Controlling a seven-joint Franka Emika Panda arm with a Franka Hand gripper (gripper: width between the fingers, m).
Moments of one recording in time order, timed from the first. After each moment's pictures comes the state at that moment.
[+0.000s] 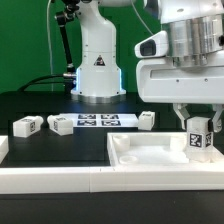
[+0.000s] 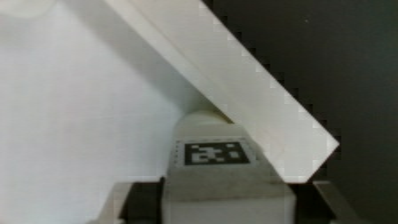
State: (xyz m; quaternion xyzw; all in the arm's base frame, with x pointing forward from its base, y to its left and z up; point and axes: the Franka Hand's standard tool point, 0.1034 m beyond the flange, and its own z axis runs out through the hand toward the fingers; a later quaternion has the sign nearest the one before) arm 0.622 0.119 0.075 -0.91 0.41 0.02 0.09
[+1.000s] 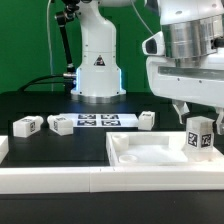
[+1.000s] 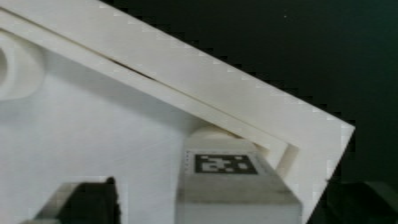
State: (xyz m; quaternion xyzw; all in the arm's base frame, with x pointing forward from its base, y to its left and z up) arm 0.617 0.123 0.077 -0.85 0.51 0.06 0.09
